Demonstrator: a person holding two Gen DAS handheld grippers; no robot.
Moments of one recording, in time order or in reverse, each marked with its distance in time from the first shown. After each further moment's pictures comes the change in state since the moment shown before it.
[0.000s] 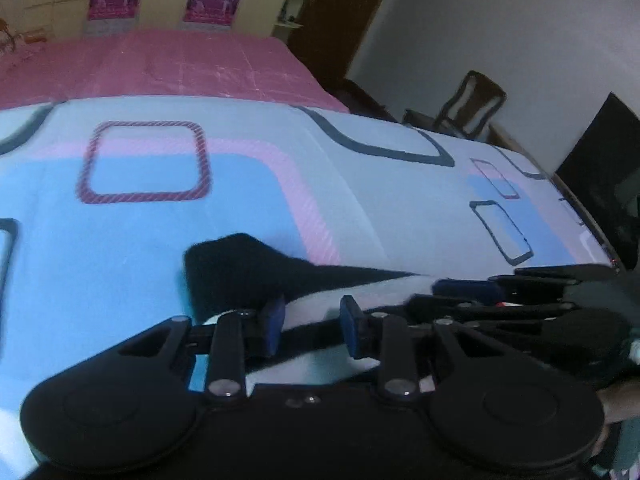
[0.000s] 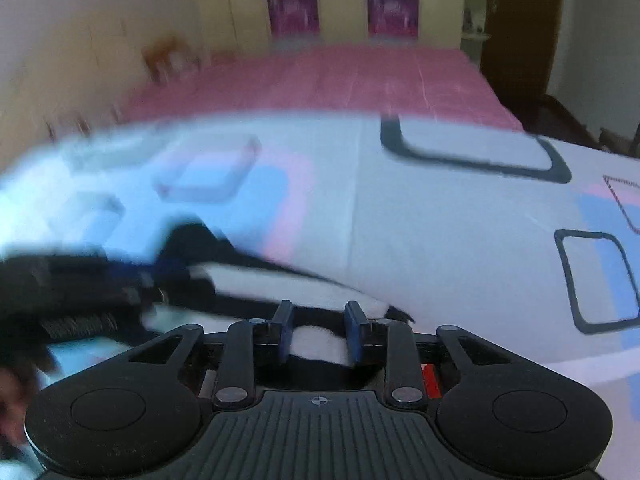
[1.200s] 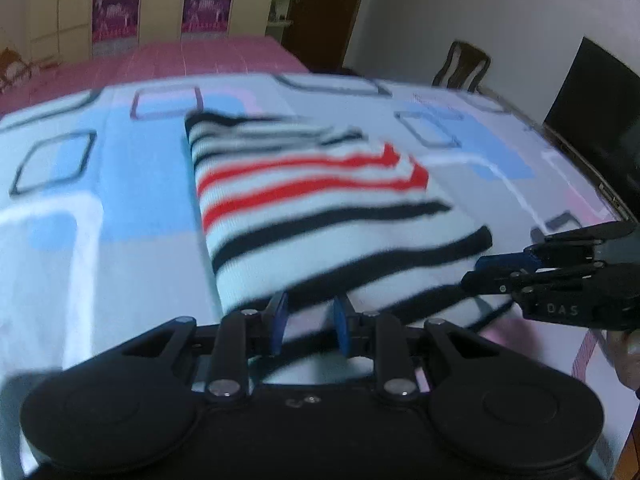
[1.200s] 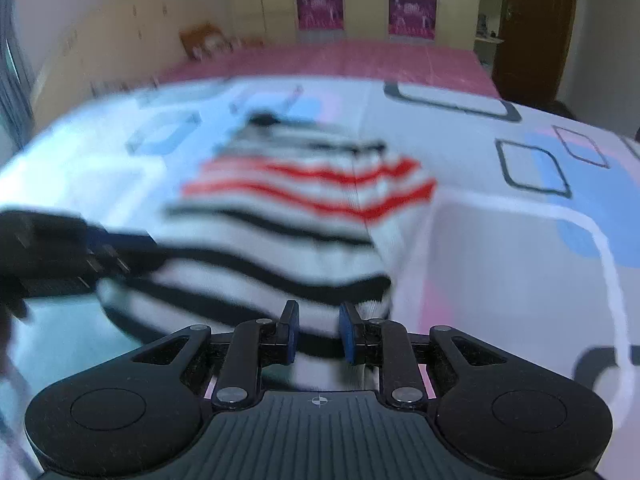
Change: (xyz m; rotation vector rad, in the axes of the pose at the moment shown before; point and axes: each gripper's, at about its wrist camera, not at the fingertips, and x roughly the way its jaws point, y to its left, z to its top) left arm -0.142 -0.088 -0.155 0.118 0.028 0.111; right arm -0.160 0.016 -0.163 -0.069 0.012 0.053
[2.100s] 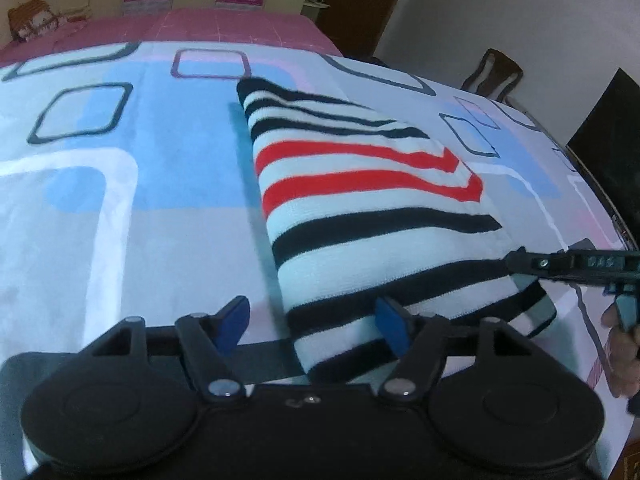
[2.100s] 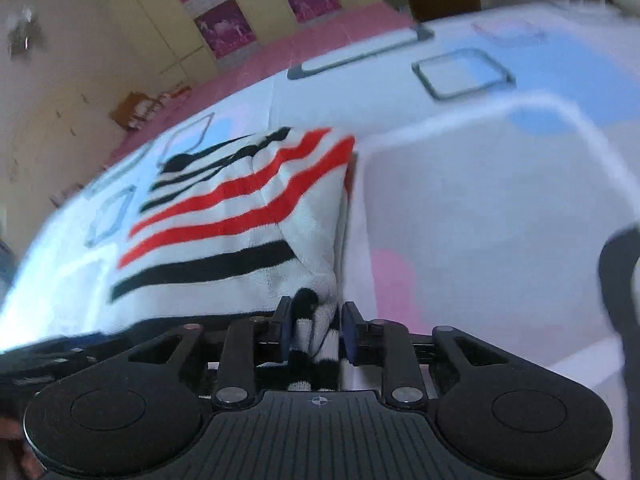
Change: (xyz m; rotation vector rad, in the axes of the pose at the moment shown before) left arm 0.009 0.042 0.005 -0.132 0.039 0.011; right arm 0.011 -0.078 -0.002 0.473 -0.048 0.148
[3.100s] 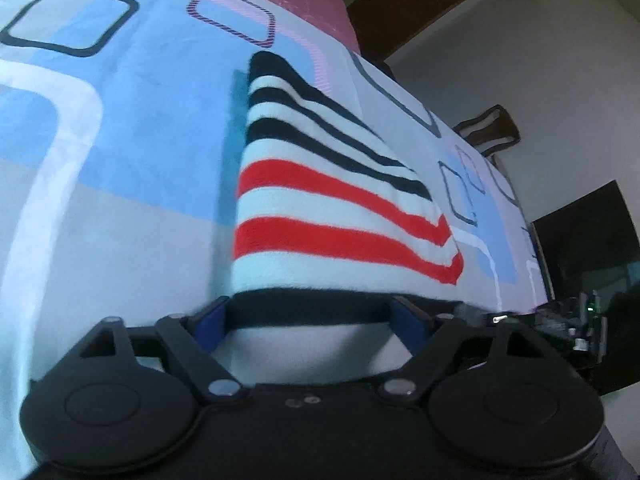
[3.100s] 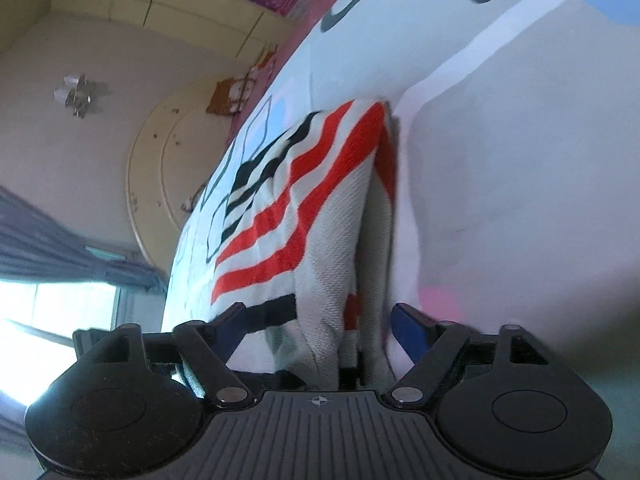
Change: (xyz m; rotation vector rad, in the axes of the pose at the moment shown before) left arm 0.047 0.033 0.039 -0.371 0.088 -0.234; right arm 0.064 -0.075 0.063 0.241 0.274 0.483
